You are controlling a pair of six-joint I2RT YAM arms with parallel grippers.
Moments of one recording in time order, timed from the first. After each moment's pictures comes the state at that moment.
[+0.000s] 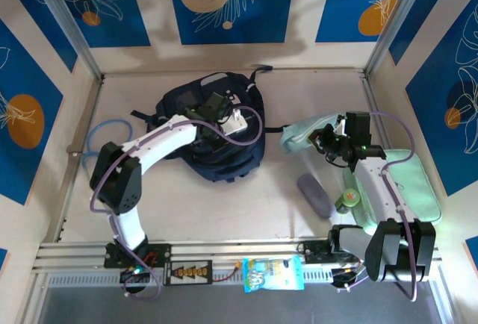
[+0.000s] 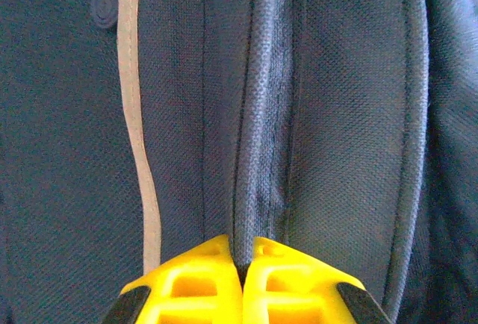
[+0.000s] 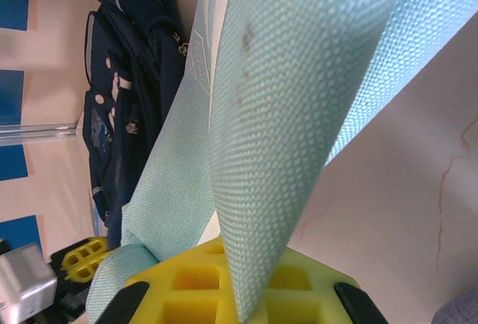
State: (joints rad) left arm -0.65 1.78 1.44 -0.73 -0.02 0.48; right arm -0.05 1.13 0.79 -0.46 -0.49 0.84
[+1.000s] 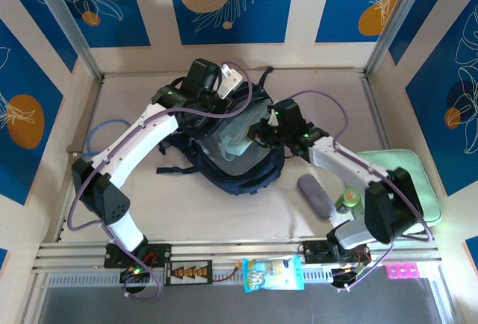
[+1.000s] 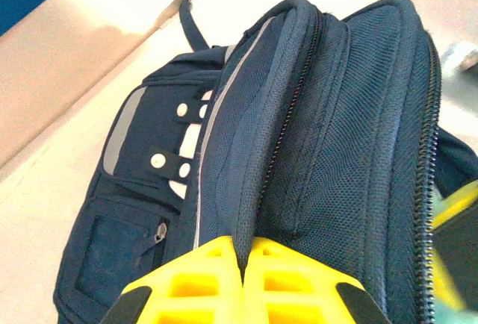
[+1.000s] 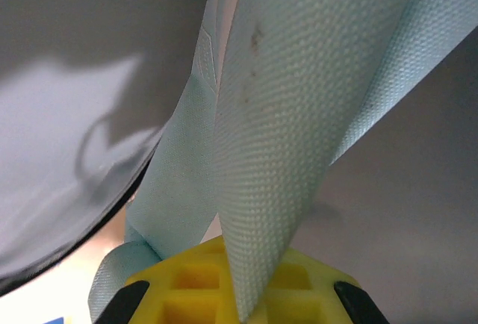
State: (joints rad) left arm -0.64 1.69 1.75 -0.78 -0.02 0.19; right arm 0.55 1.48 1.01 -0.18 -0.35 0.96
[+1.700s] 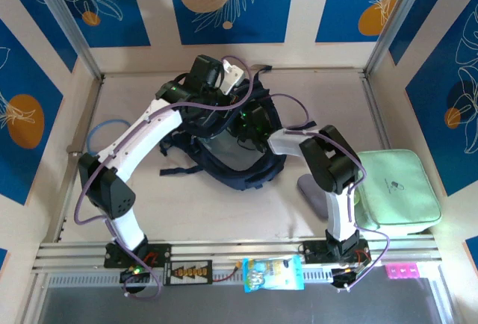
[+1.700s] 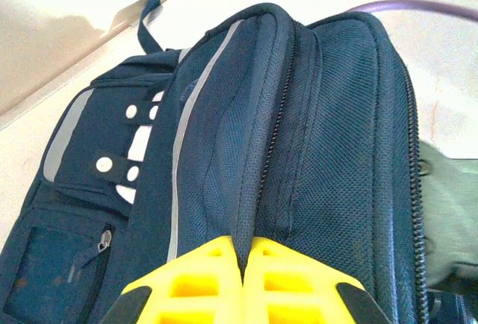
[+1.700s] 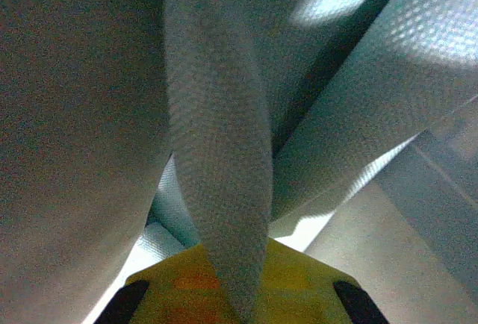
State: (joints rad) left arm -0.62 1.74 1.80 -0.78 0.07 0.09; right arm 0.61 2.04 1.19 0.37 -0.20 1.16
